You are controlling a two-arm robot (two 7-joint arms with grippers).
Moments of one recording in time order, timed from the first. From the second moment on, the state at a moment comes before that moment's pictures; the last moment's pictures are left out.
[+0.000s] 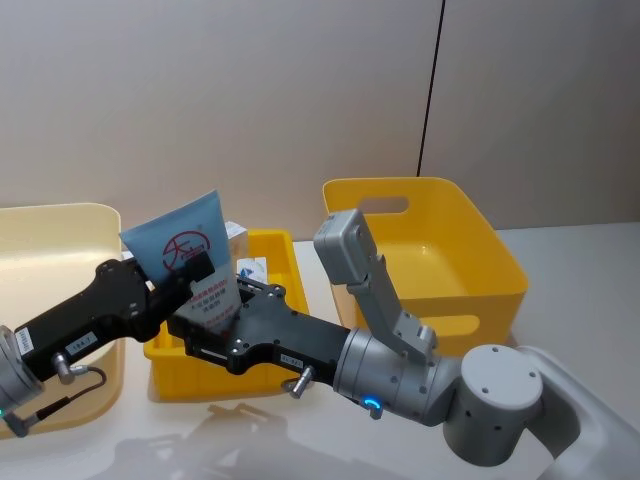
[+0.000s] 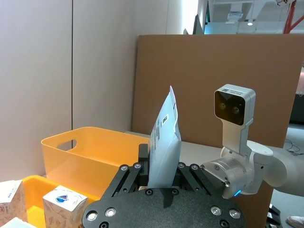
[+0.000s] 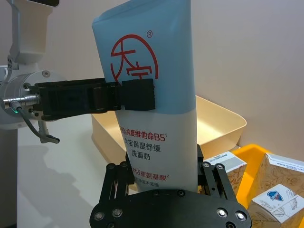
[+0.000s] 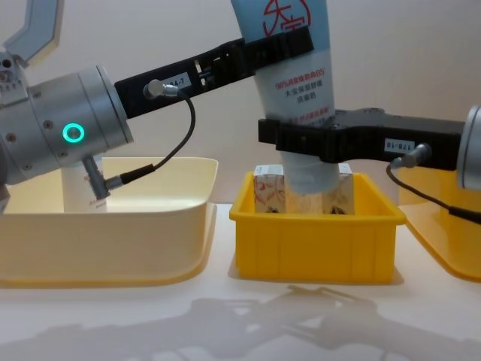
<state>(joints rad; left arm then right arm) -0.53 0.31 0.43 -1.34 -0.79 0.04 -0.93 0.40 0.44 -0.49 -1.55 0.47 0.07 0.51</state>
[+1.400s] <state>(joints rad) -0.53 0.31 0.43 -1.34 -0.79 0.04 -0.94 0.36 0.44 -0.46 -1.58 0.49 0.05 0.49</state>
